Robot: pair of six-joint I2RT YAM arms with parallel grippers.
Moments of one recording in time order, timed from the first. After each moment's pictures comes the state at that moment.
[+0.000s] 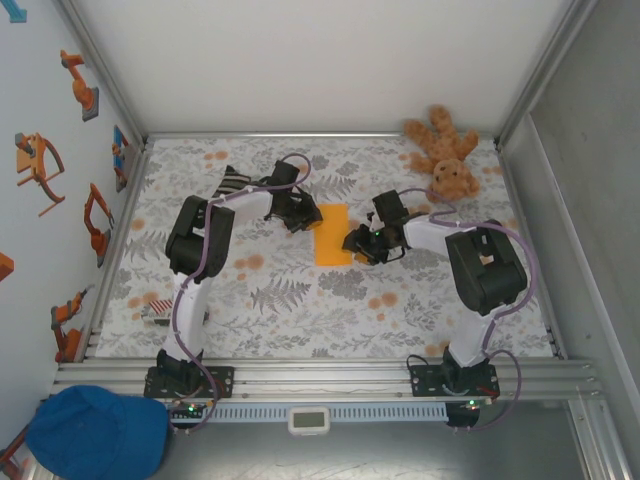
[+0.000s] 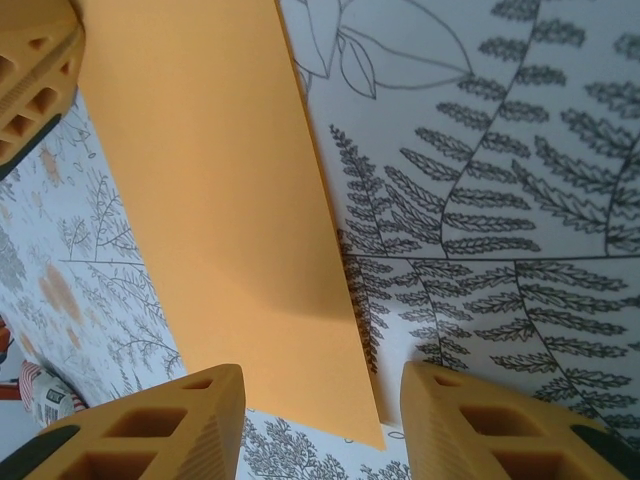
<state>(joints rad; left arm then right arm) -0.52 2.25 1.57 -0.41 0.49 -0.84 0.42 1.83 1.01 -0.30 -0.54 0.79</state>
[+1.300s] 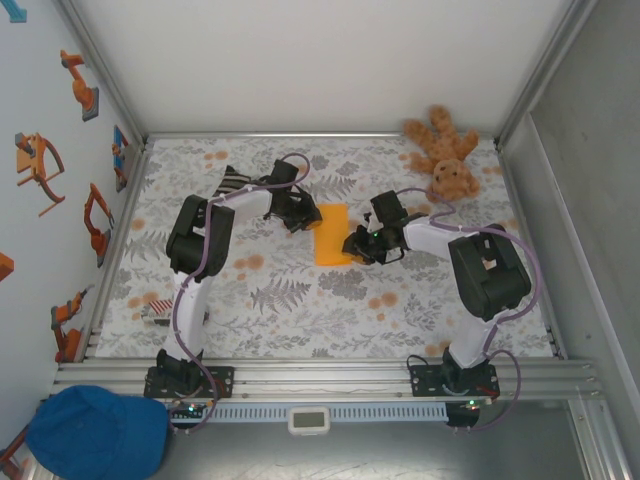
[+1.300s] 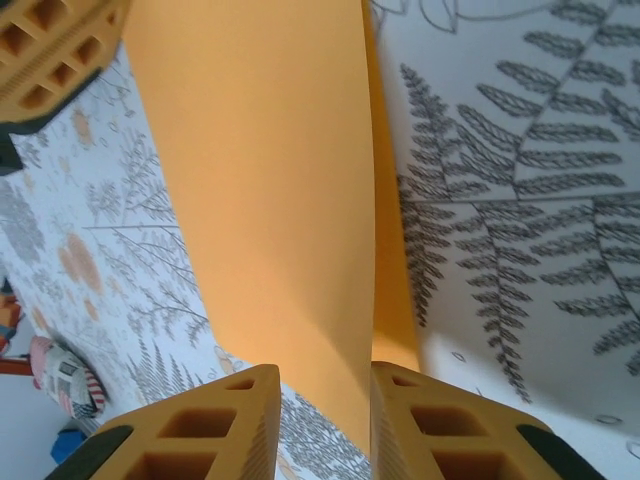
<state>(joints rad) -0.51 2.26 1.59 -0.43 0.52 -0.84 0.44 1.79 0.99 -0.30 -0.56 0.79</state>
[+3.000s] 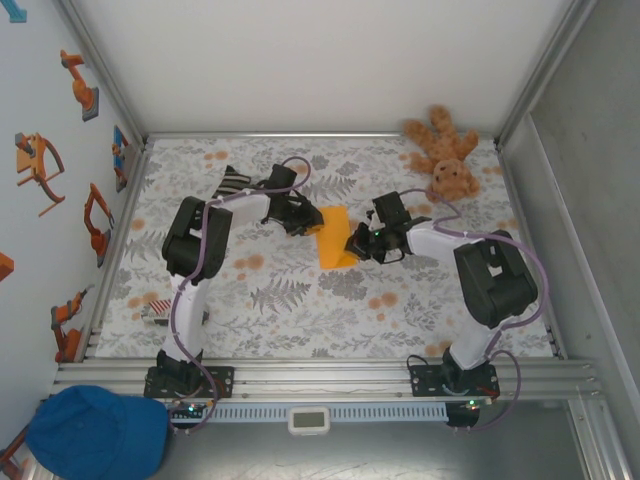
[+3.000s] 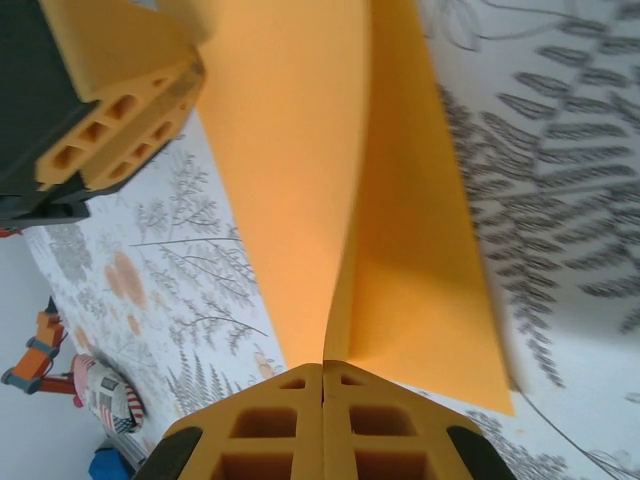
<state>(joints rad) -0.52 2.22 1.51 -0.38 0.59 -0.77 0.45 1.74 0.96 -0.22 -0.55 0.88</state>
